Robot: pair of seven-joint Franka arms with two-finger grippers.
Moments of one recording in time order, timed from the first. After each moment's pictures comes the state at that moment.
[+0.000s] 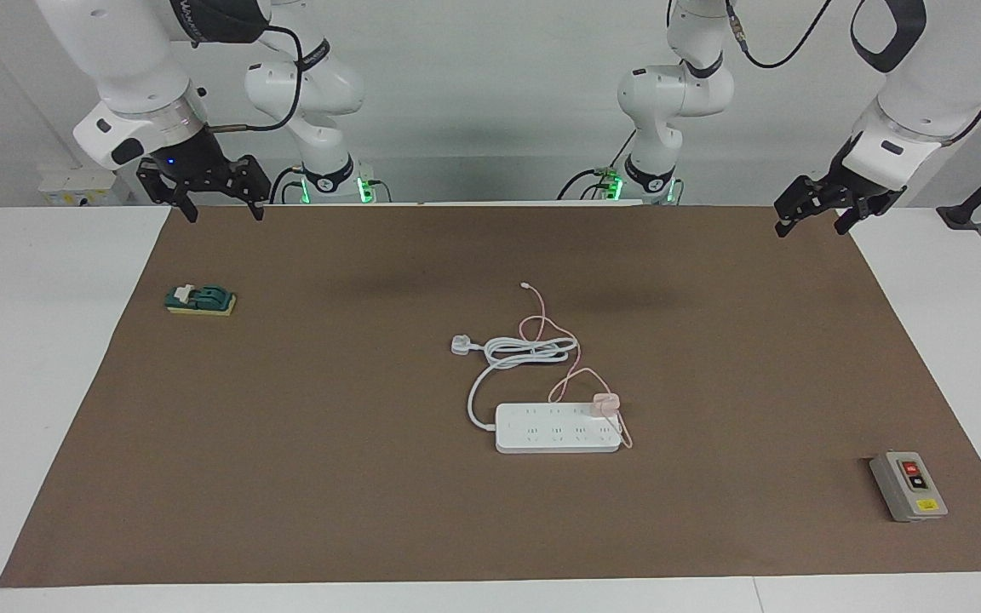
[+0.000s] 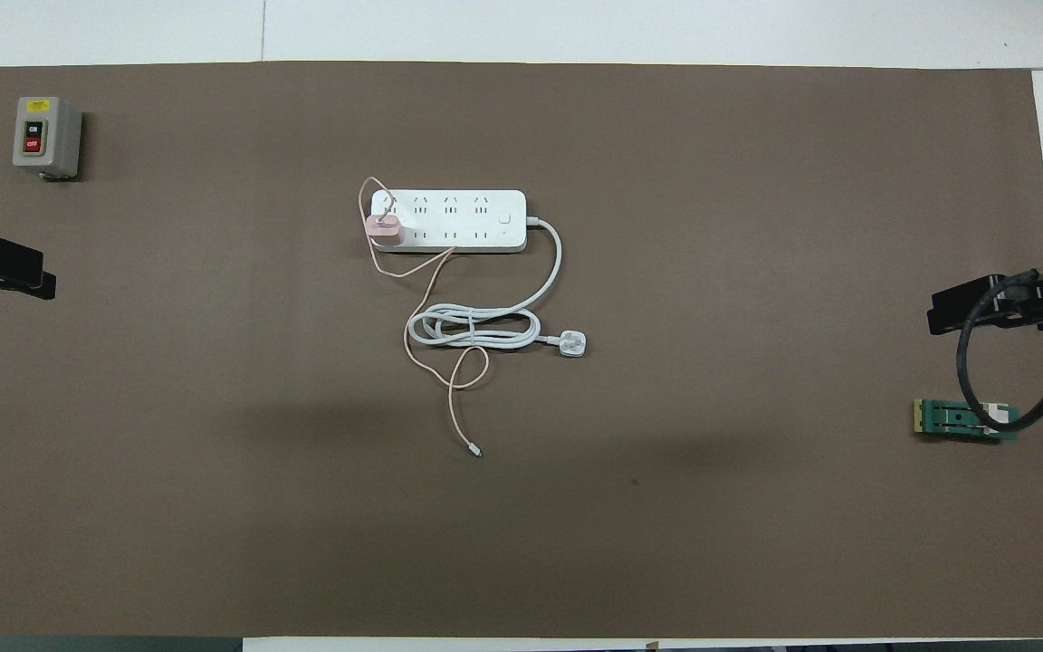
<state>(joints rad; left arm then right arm) -0.05 0.01 0.03 -1.54 -0.02 1.49 0.00 -0.05 -0.08 0.06 -1.66 0.00 1.50 -0.01</state>
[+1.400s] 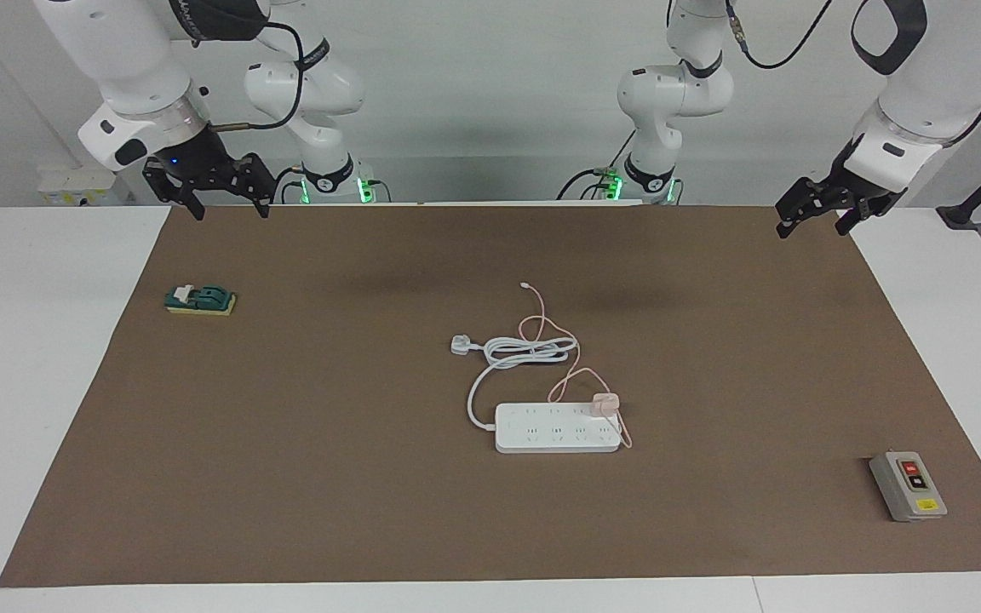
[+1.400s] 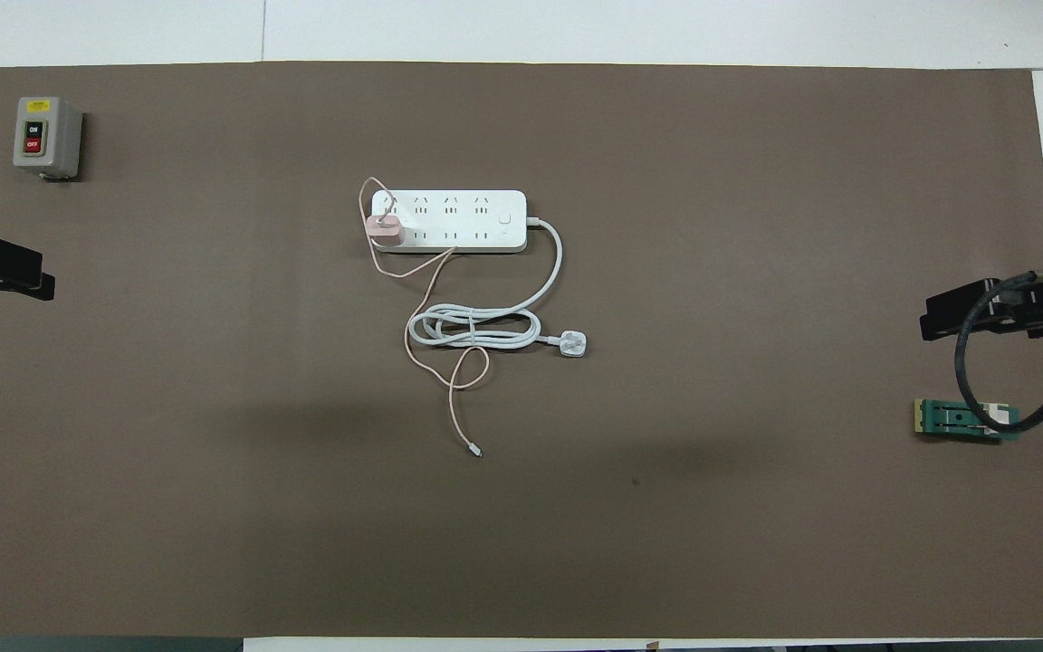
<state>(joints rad) -0.04 0.01 0.04 -1.56 -0.02 1.49 -0.12 -0.02 -0.08 0.06 -1.69 0.12 1.50 0.22</state>
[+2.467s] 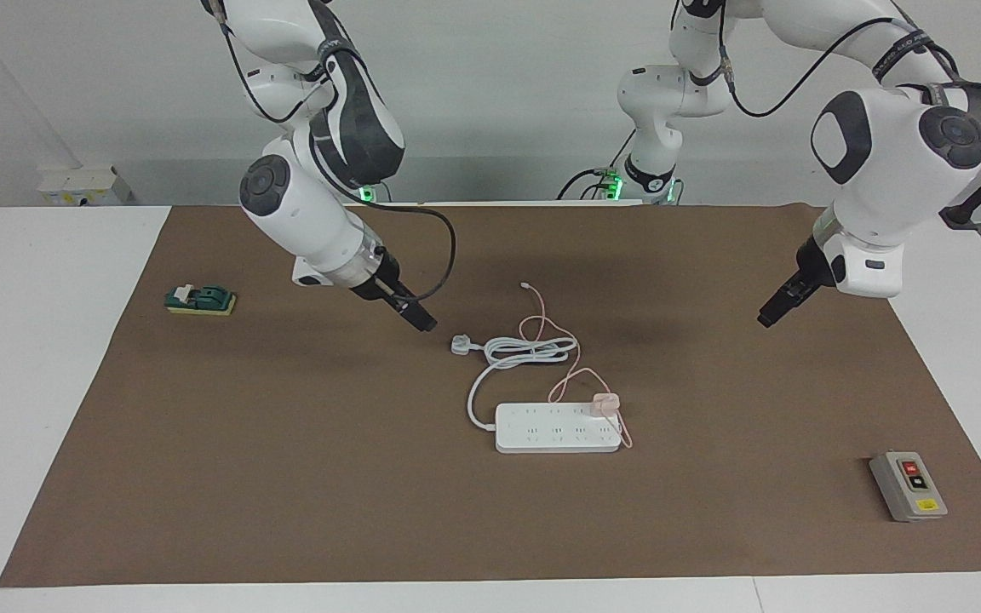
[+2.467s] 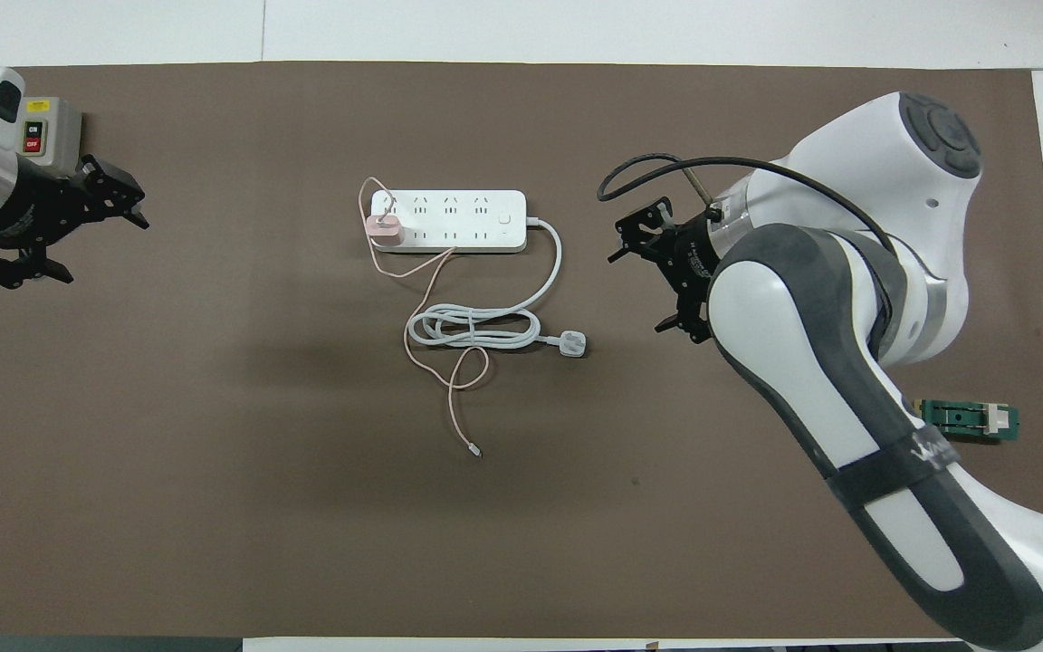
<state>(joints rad) -0.10 0.21 0.03 -1.58 -0.01 1.76 -0.84 0.23 0.28 0.07 -1.74 0.50 1.97 1.13</state>
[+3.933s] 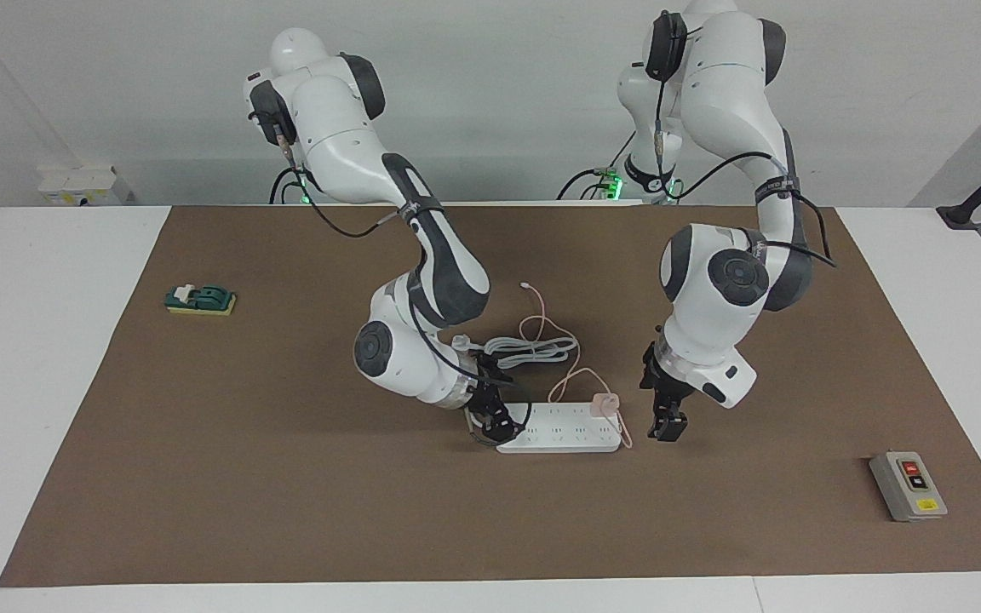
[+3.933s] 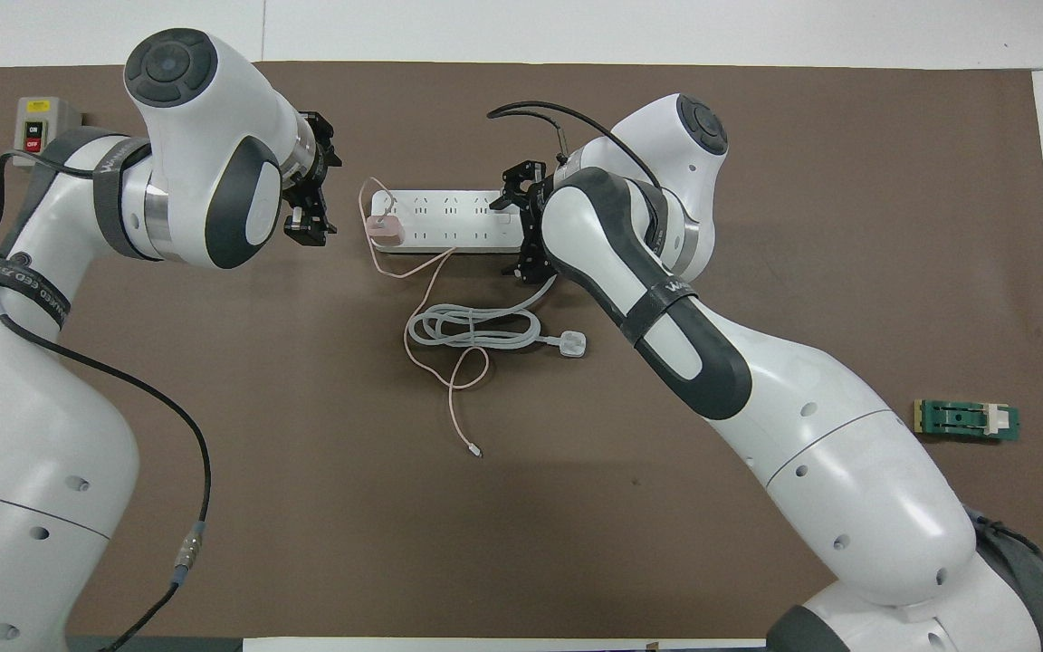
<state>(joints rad) -0.36 0.56 0.06 -1.42 -0.08 2.05 -1.71 0.36 0.85 0.07 -1.22 0.68 2.12 1.45</state>
